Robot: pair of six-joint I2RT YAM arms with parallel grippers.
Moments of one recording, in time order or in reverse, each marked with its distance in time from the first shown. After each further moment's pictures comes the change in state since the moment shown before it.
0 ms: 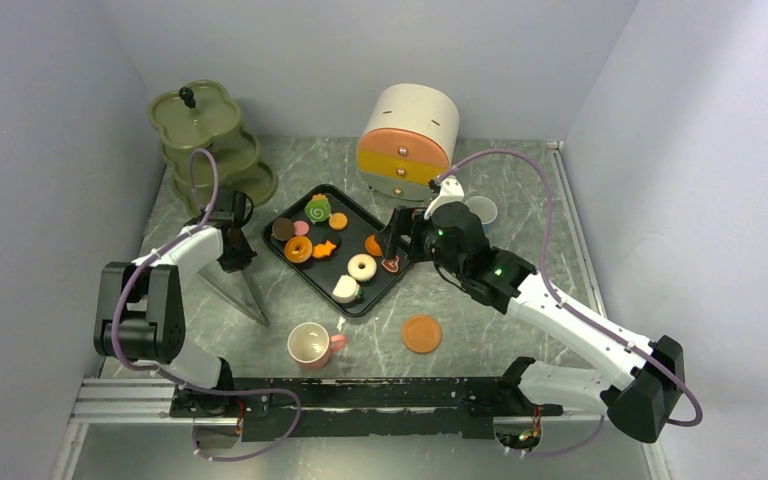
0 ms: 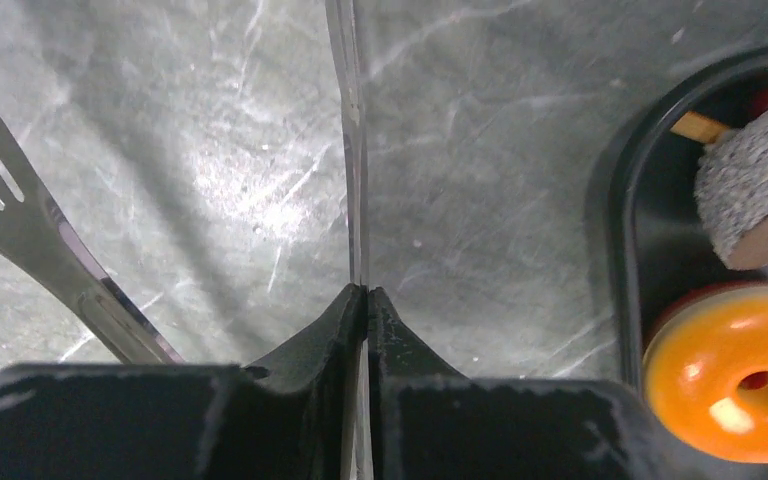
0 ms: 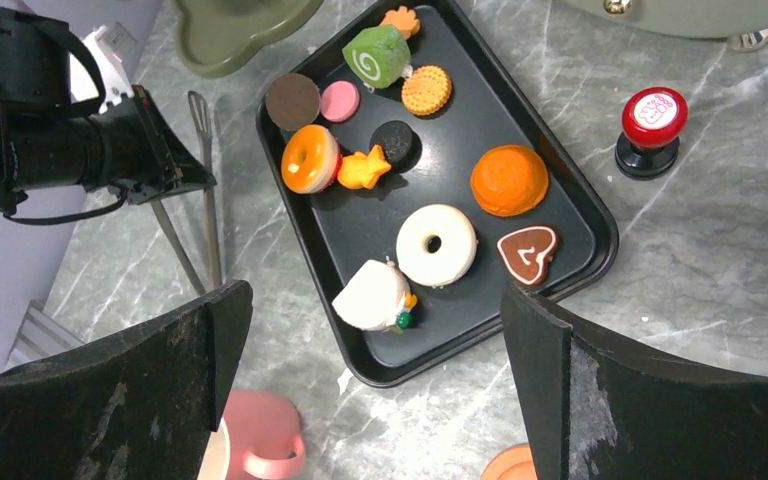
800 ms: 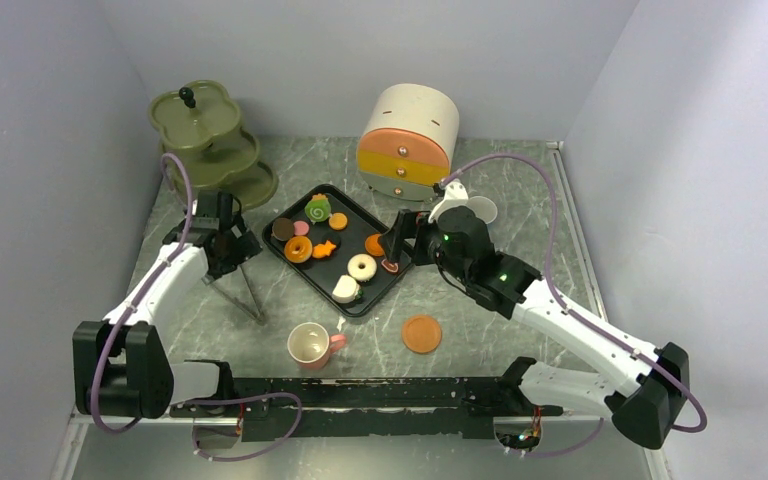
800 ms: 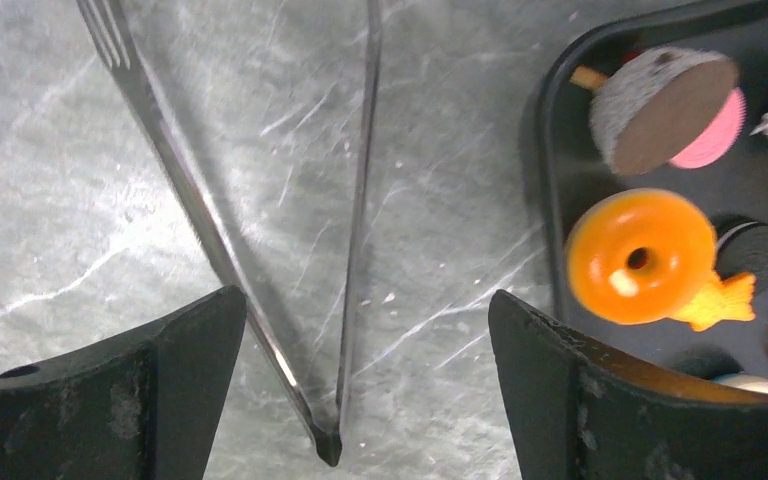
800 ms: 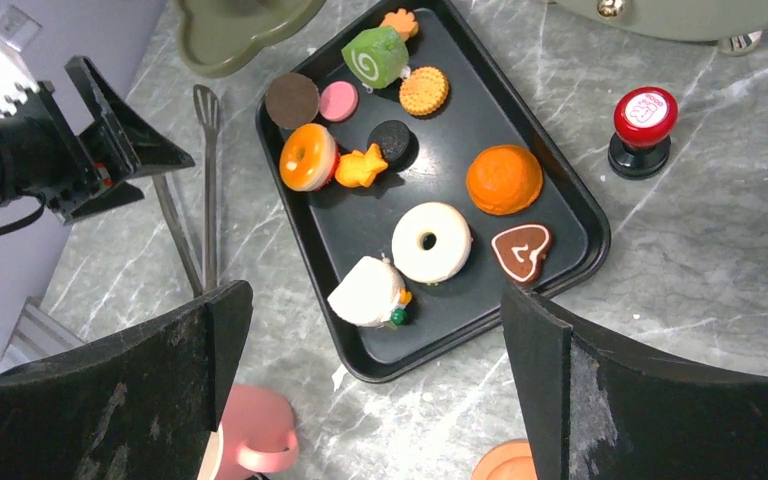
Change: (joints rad) left arm 0.002 -0.252 0.014 -0.134 0.035 -0.052; right arm 0.000 -0.040 -0.030 0.008 0.003 -0.014
